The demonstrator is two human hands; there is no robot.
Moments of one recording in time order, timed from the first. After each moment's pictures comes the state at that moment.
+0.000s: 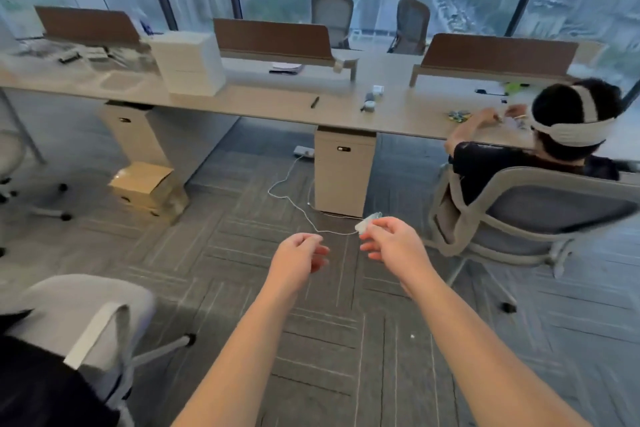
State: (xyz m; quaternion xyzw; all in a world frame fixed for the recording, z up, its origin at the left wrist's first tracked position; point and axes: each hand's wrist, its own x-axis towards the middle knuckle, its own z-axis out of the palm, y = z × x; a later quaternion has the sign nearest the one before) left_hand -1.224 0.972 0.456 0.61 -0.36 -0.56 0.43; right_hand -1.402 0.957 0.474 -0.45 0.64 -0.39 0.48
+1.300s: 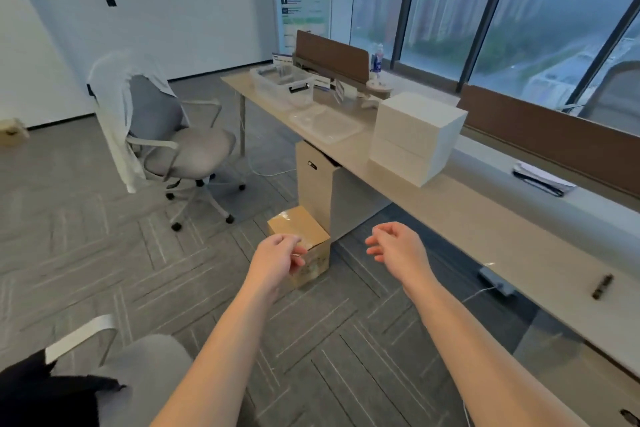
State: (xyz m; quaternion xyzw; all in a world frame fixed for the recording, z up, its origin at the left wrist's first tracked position) left_hand -0.643 0.468 0.468 0.72 -0.12 -0.34 0.59; right_hand -0.804 0.325 0.488 -0.68 0.47 -0.21 0.53
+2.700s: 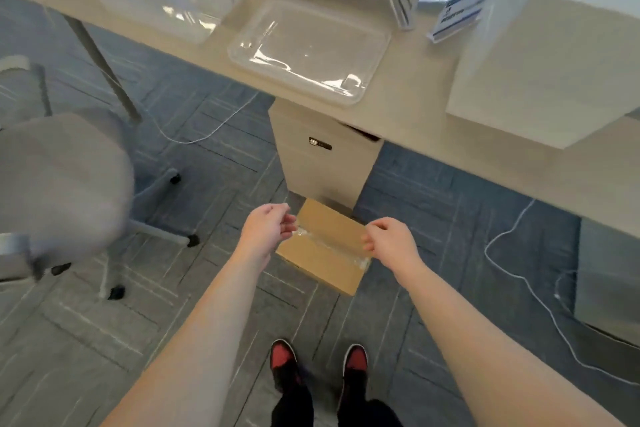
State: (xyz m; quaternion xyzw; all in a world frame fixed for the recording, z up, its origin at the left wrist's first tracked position) left_hand -0.002 0.053 0.226 0.73 -0.15 -0.54 0.39; right_hand -0.218 0.015 0.231 -0.46 0.70 -0.11 0.53
